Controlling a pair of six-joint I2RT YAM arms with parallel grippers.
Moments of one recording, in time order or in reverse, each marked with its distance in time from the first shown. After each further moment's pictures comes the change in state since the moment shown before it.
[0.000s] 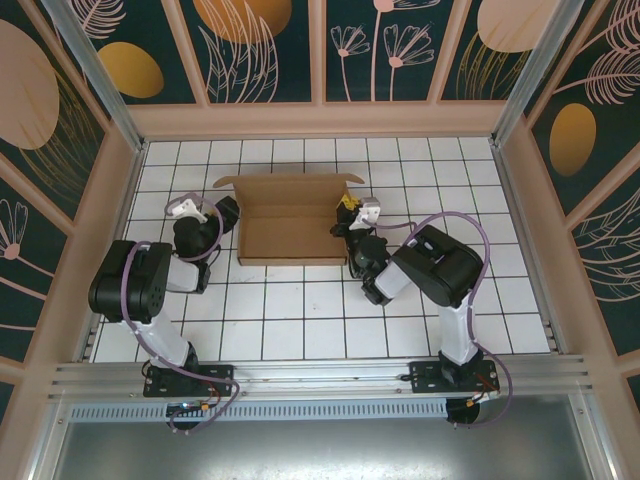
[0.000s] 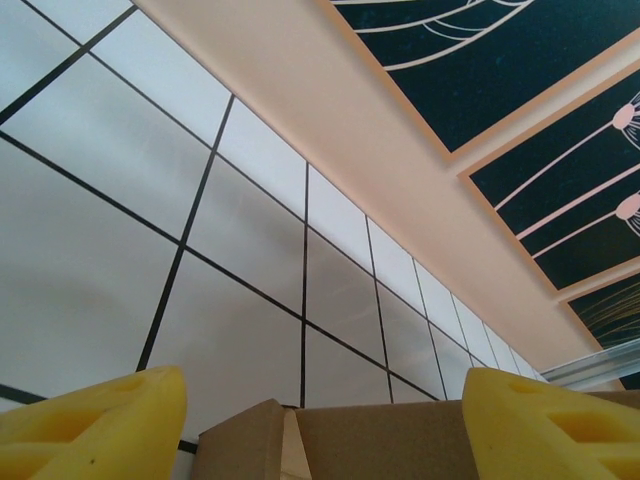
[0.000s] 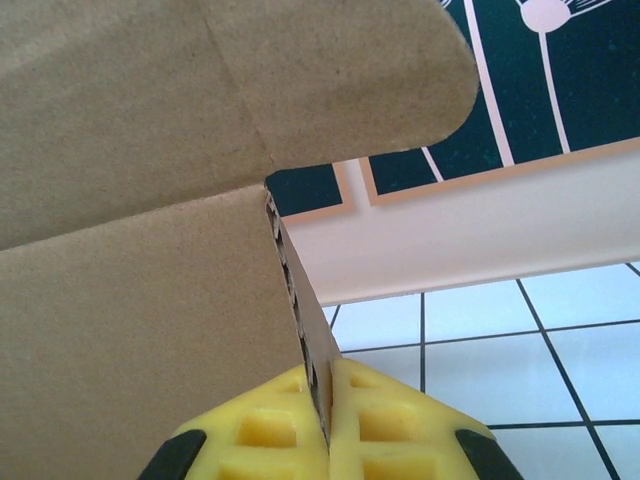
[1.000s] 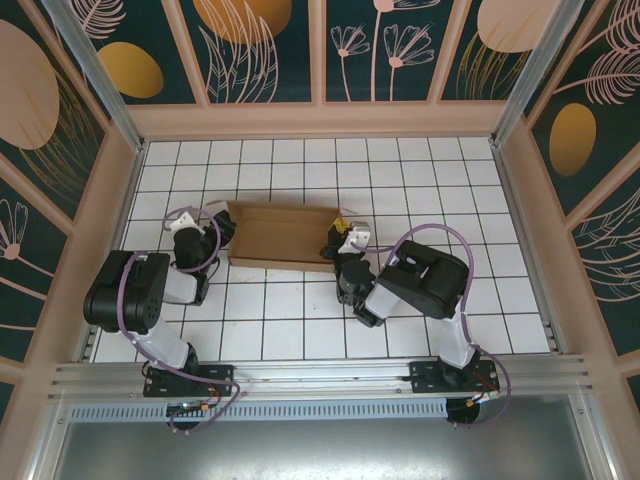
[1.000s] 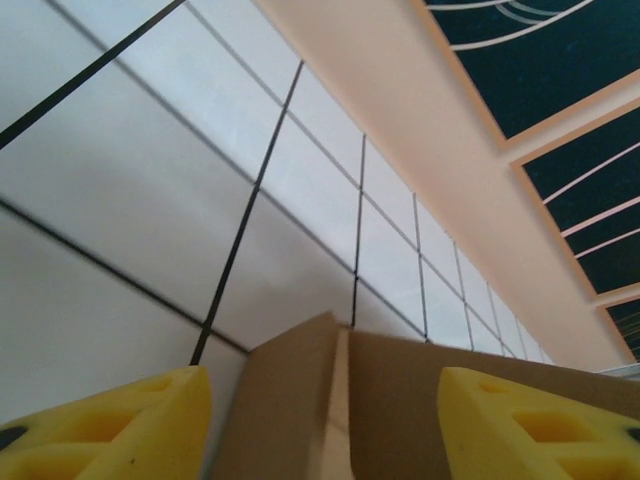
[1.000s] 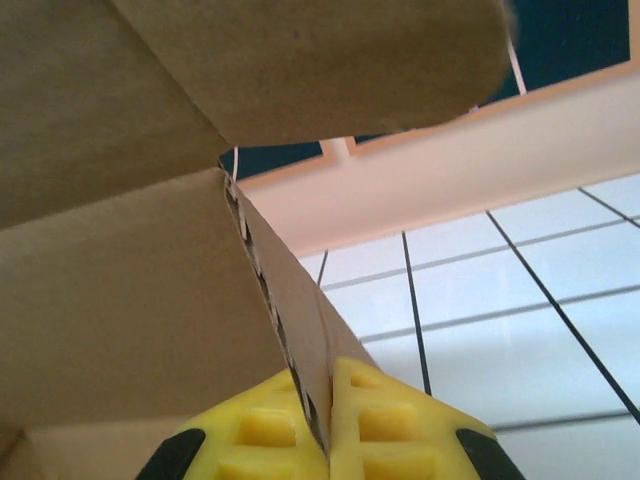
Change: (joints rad) left arm -0.010 -0.079 -0.111 -0.074 -0.062 -0.056; right arm 0.211 0.026 -0.063 0.003 0.298 0.043
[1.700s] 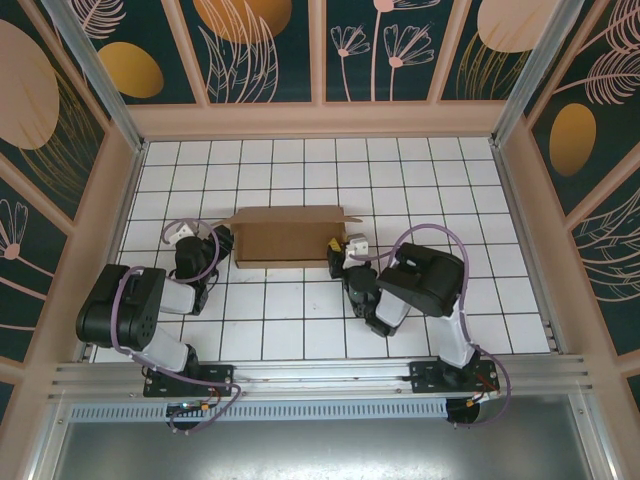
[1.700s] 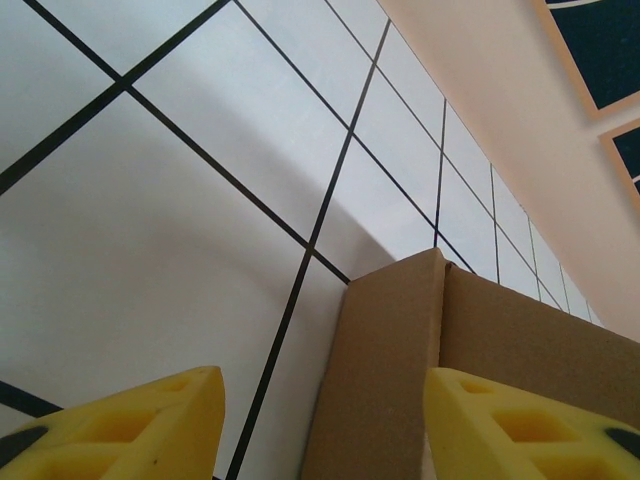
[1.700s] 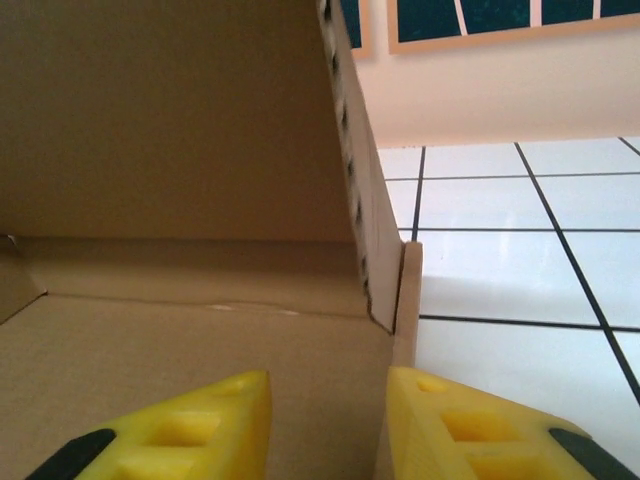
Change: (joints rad) left arm -0.018 -0.099 -0.070 -0.148 -0.081 0.002; right arm -0.027 -0.002 -0.130 -0.025 -0.172 -0.072
